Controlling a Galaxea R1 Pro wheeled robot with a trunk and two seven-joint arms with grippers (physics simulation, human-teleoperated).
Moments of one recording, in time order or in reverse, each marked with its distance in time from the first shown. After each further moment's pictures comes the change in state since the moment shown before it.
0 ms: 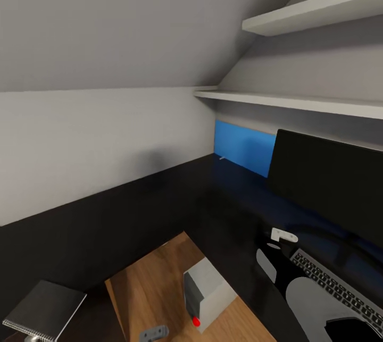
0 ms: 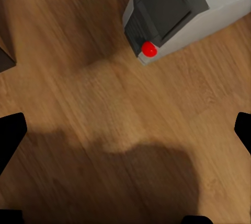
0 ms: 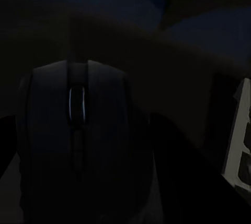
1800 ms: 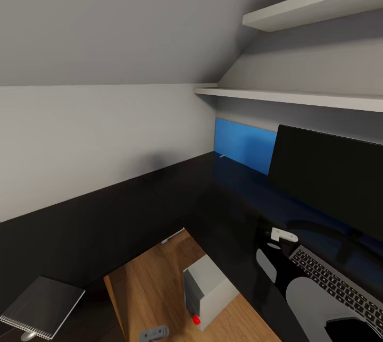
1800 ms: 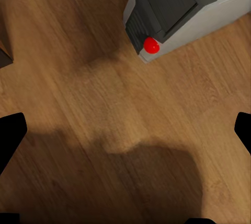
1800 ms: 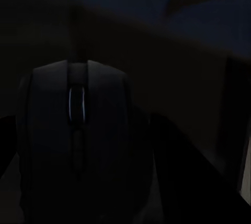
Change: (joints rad) left arm 0.000 -0.002 -0.002 0.001 0.001 0.001 0.000; right arm 0.001 0.000 0.000 -0.002 0.000 -0.002 0.000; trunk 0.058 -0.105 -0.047
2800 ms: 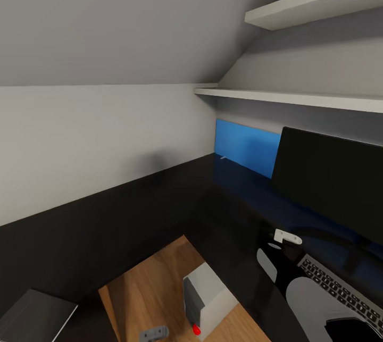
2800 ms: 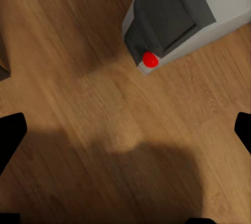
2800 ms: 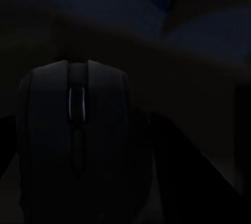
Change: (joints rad) left arm 0.000 0.002 0.000 0.000 -0.001 0.001 -0.002; right arm -0.001 0.001 -0.023 0.002 0.000 0.000 -0.064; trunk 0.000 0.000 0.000
